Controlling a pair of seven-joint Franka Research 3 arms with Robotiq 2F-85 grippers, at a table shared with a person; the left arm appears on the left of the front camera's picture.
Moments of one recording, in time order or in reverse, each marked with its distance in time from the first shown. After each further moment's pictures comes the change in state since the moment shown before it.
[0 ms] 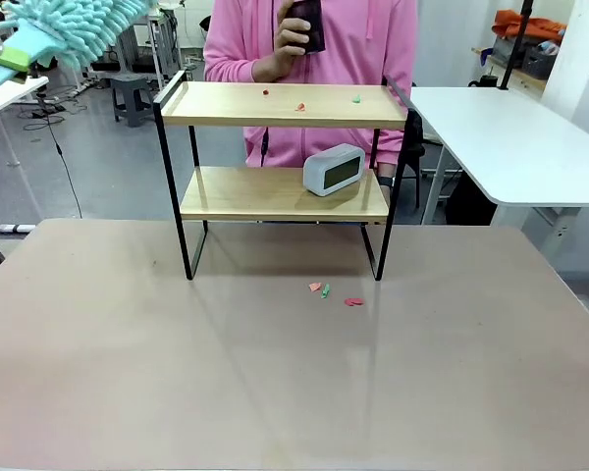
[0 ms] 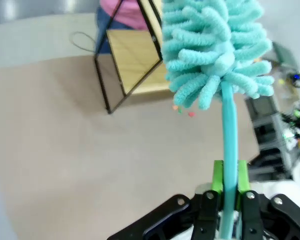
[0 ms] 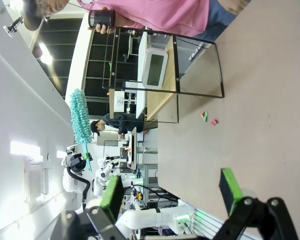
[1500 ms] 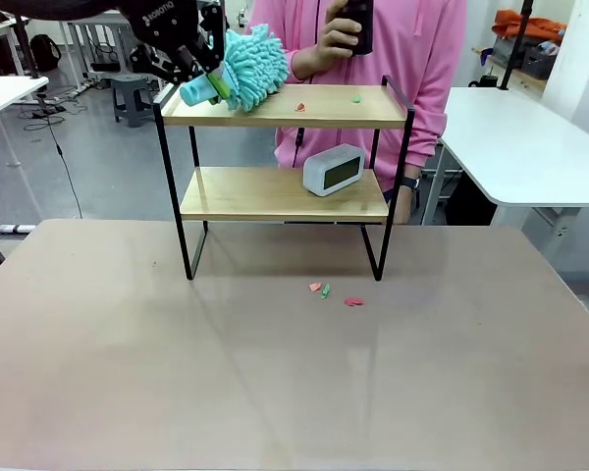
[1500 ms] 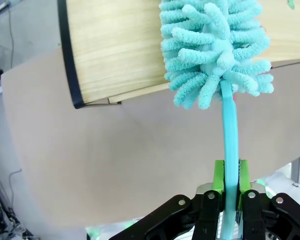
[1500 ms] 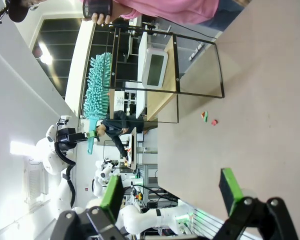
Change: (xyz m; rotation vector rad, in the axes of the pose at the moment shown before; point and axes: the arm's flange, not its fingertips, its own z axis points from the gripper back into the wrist) left arm 0.072 -0.117 -0.223 0.433 0.310 -0.001; right arm 0.000 0.000 0.000 0.000 0.000 0.000
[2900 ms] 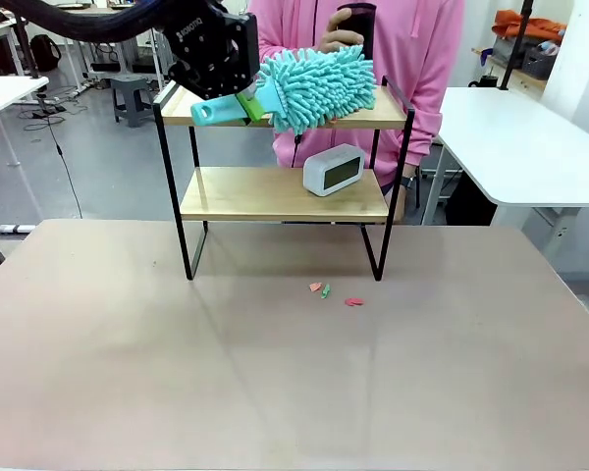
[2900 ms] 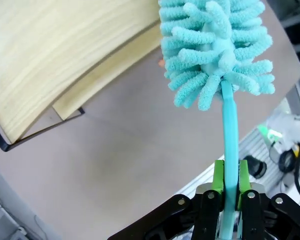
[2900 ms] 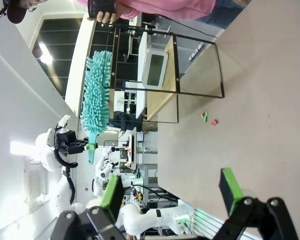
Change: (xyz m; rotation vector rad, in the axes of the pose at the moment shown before) left arm -0.010 -0.022 -0.018 -0.157 0.233 -0.329; right arm 0.000 0.000 0.000 0.000 0.000 0.000
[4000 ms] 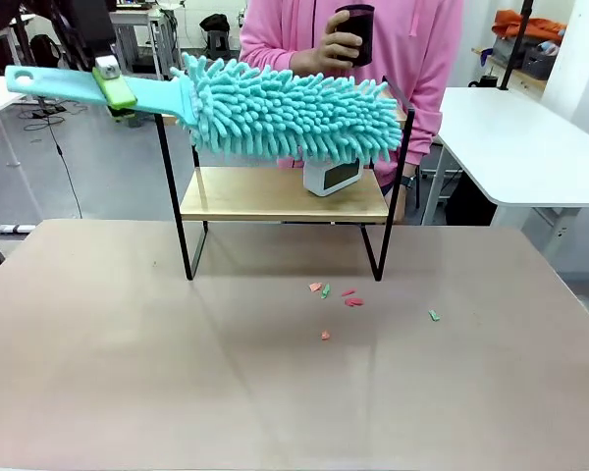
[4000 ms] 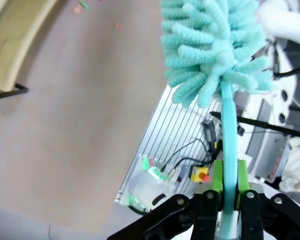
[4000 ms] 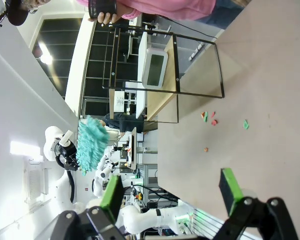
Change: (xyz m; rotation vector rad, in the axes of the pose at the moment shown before) left arm -0.060 0.061 0.071 -0.356 0.348 -0.236; right arm 0.000 0.000 0.000 0.000 0.000 0.000
